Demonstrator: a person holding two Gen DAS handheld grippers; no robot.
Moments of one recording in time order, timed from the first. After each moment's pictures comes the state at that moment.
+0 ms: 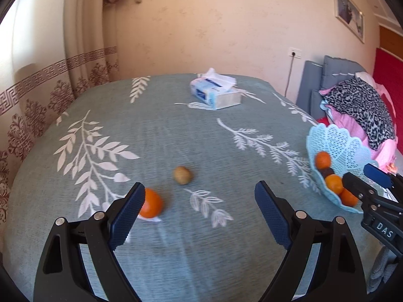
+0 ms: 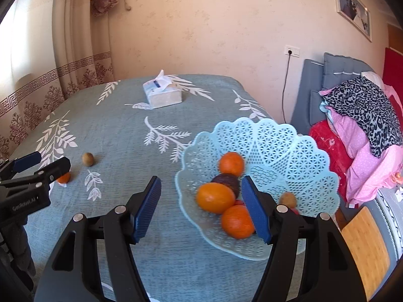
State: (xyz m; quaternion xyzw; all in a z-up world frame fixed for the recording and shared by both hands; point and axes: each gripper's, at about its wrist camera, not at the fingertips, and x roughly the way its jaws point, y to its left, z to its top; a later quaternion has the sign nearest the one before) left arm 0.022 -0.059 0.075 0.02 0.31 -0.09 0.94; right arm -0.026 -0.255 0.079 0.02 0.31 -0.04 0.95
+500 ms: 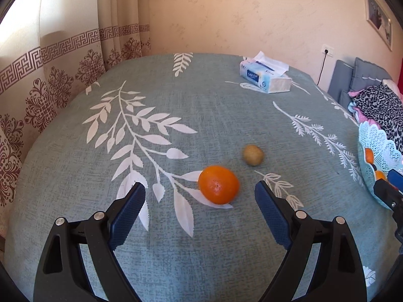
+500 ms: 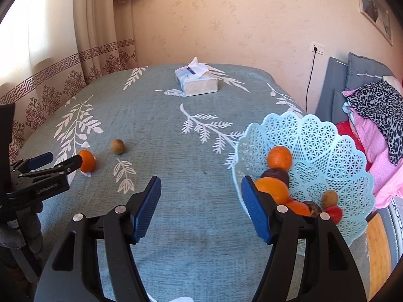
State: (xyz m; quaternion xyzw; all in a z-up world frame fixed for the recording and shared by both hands) left arm 0.042 0.004 0.040 0.00 0.36 -0.03 0.93; right arm -0.011 -0.210 0.067 0.01 0.34 0.02 0.94
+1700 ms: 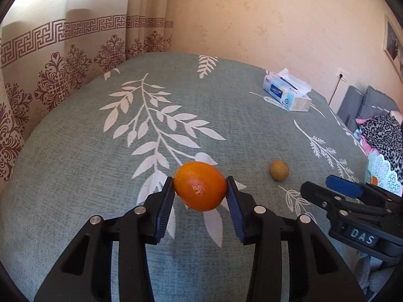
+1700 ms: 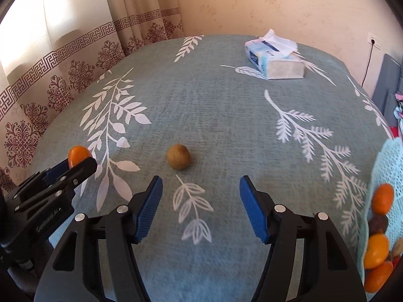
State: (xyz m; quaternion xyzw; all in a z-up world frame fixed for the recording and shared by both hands) left arm 0.044 0.045 0.037 -0.08 0.34 0.01 0.94; right arm 0.088 -0.122 0.040 0.01 0.41 0.15 0.90
